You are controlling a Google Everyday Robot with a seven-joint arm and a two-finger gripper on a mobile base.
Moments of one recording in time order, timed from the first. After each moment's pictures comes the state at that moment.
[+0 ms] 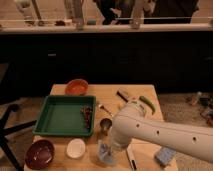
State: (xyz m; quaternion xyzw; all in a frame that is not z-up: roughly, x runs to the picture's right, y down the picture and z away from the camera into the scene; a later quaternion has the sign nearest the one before) arm 0.028 0.268 0.644 -0.34 -0.16 -0.13 0.92
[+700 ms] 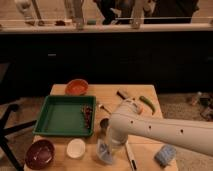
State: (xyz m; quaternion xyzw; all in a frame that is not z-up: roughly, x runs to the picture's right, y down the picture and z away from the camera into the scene) arm 0.026 0.278 0.676 -0.37 -0.15 -0.12 0.91
